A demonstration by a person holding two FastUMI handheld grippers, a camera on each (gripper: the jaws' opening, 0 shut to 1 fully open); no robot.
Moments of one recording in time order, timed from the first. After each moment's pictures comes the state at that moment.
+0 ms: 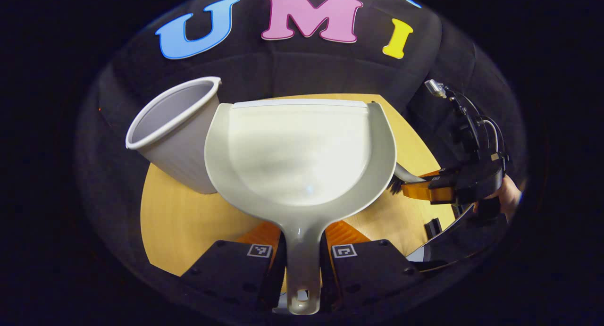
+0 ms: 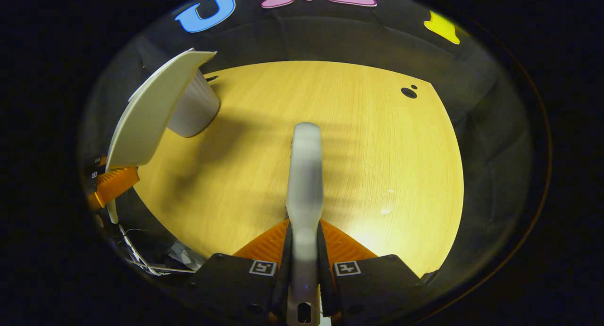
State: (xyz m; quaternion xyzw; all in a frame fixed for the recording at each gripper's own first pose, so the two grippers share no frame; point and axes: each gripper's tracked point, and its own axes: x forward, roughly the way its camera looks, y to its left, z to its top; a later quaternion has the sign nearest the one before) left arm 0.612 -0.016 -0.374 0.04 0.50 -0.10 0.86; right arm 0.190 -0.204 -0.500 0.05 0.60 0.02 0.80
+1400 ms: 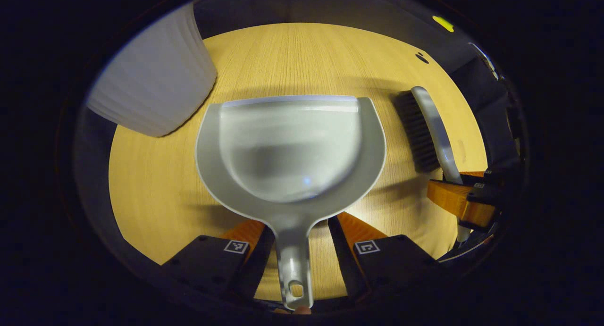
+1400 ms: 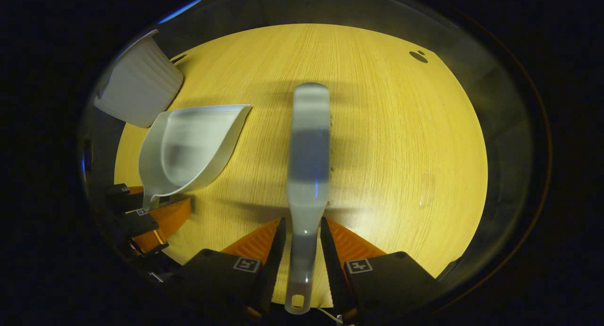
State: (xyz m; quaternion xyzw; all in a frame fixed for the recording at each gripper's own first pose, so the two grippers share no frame) left arm 0.651 -0.043 -0.501 0.02 0.65 -0.05 0.75; right arm 0.191 -0.180 -0.573 0.06 0.67 -0.02 0.74
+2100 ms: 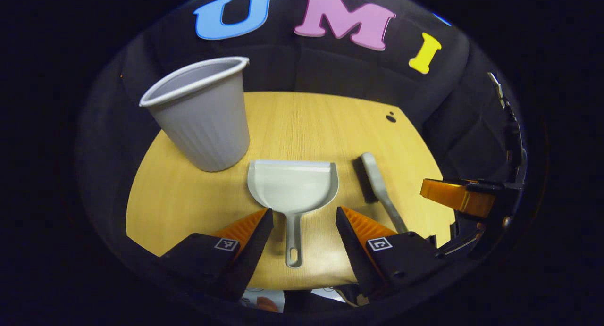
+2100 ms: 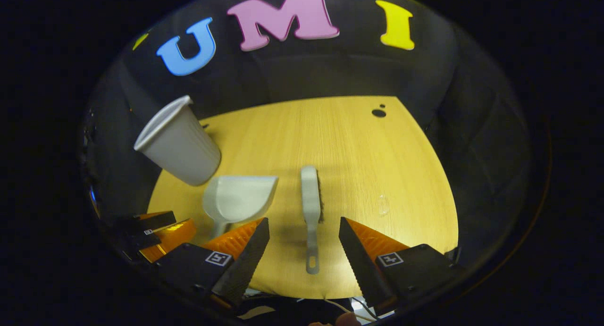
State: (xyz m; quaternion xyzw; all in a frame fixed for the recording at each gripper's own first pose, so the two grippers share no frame) left arm 0.625 -0.038 -0.305 -0.04 0.42 -0.05 0.91; right arm 0.211 -0.190 -0.370 0.11 0.43 -0.06 0.89
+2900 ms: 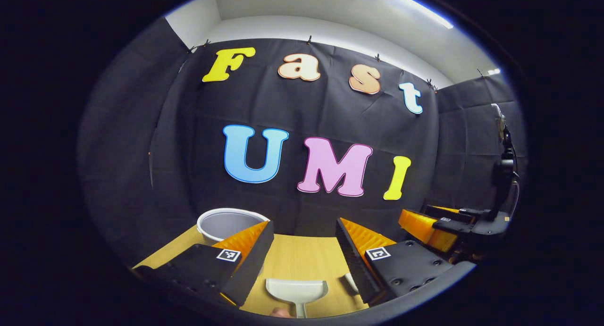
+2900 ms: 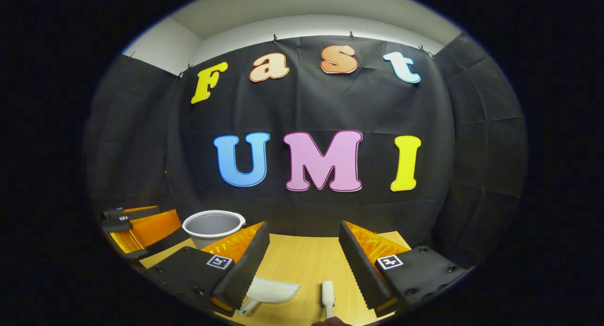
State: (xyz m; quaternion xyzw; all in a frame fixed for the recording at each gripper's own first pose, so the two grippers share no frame) left arm 0.639 0.006 -0.100 -0.05 0.04 -0.04 1.00; right arm 0.236 -0.162 -0.149 0.03 0.06 -0.03 1.00
